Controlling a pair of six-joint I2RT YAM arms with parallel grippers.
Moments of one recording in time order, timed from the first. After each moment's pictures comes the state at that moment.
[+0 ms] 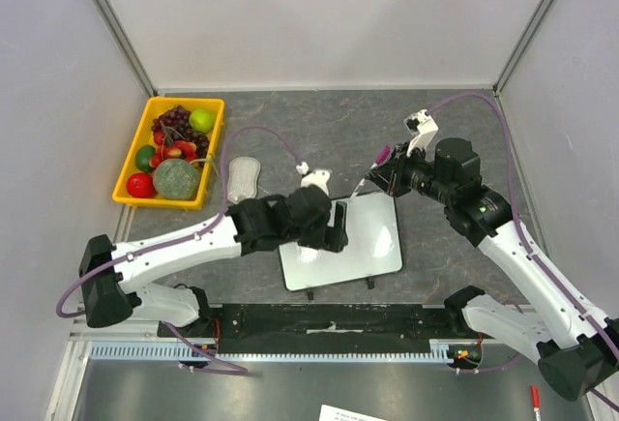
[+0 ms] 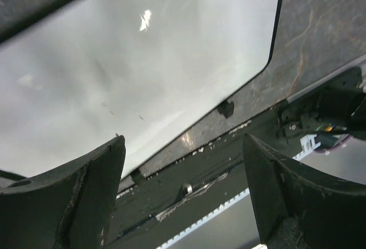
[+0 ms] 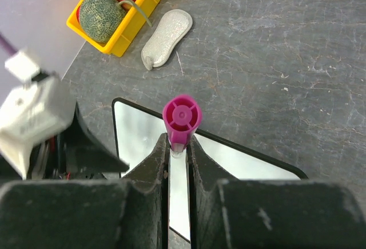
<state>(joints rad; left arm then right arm) -1.19 1.31 1.11 -0.67 -0.25 -0.82 0.48 0.97 0.95 -0.30 -0.32 0.39</state>
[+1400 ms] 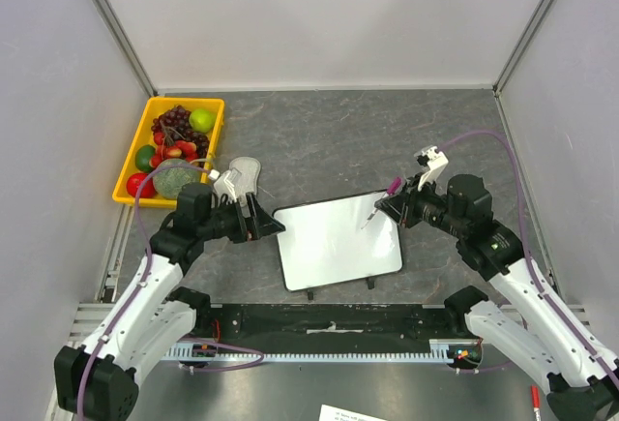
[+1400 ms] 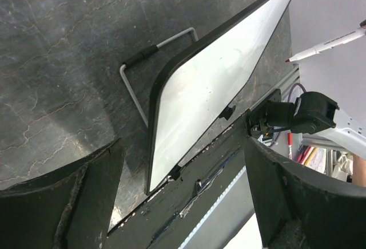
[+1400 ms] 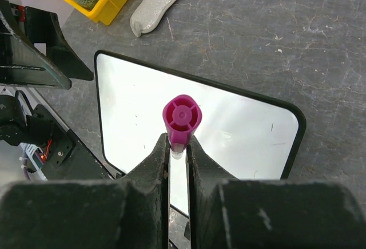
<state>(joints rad) -0.29 0.77 0.56 -0.41 0.61 -0.58 0.48 0.72 0.73 -0.34 -0.33 0.34</state>
